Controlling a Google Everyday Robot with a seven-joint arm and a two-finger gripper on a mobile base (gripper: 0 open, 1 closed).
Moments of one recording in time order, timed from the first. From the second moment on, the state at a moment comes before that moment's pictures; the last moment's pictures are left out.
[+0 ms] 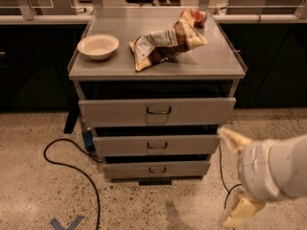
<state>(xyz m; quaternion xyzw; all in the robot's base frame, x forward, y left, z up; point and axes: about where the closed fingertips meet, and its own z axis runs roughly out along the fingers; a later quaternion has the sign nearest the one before) 0.351 -0.153 0.813 -0.66 0.70 0.01 0.27</state>
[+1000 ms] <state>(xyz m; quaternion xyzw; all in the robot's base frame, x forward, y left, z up) 0.350 -0.129 0.758 -0.68 0.70 -0.06 0.22</state>
